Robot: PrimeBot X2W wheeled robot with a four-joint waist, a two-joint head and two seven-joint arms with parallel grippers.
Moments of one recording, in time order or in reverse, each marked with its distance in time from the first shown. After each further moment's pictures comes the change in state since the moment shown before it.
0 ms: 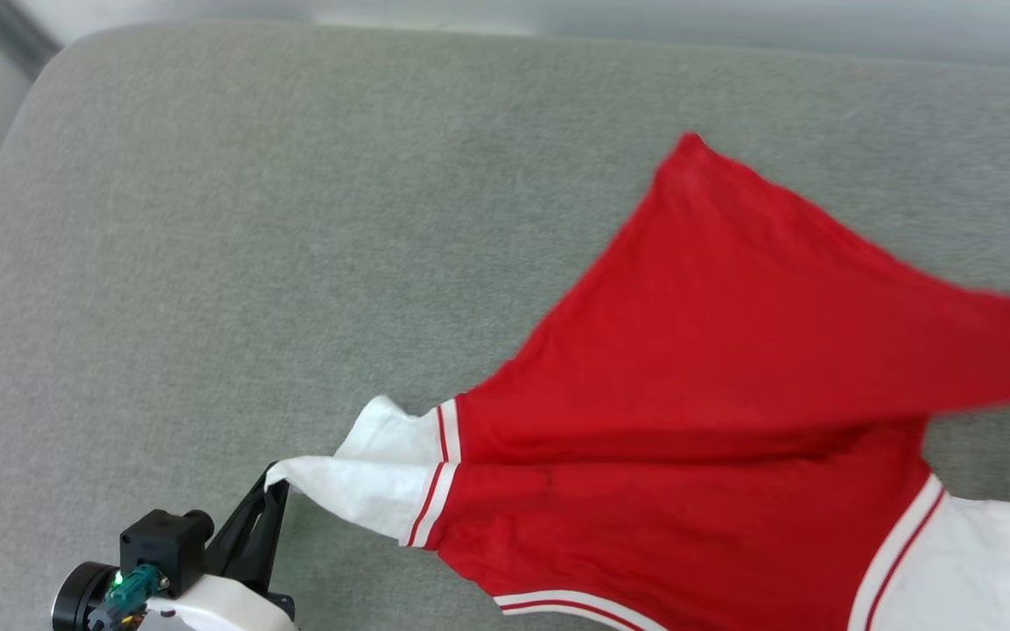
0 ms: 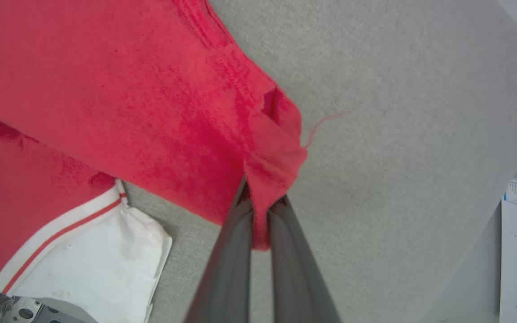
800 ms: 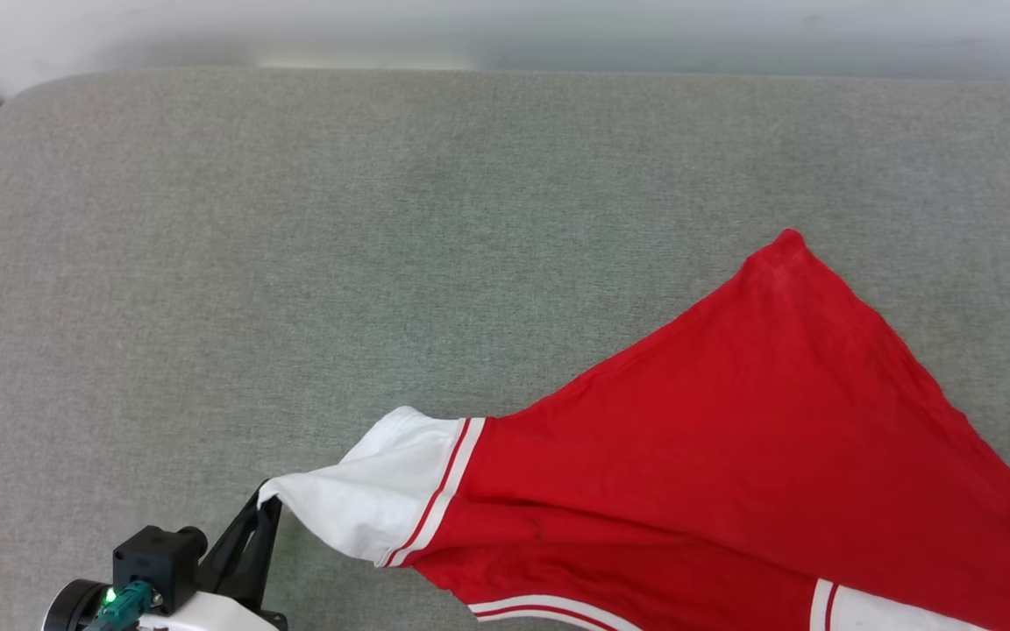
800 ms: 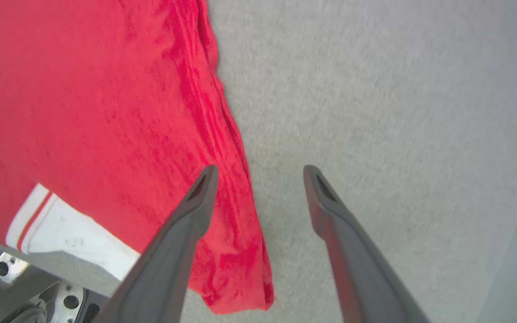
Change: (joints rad) left arm 0.045 0.032 0.003 -0.041 -0.013 0.026 0.010; right arm 0.583 0.060 -0.349 -0.132 -0.007 0.000 -0.256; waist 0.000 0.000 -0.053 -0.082
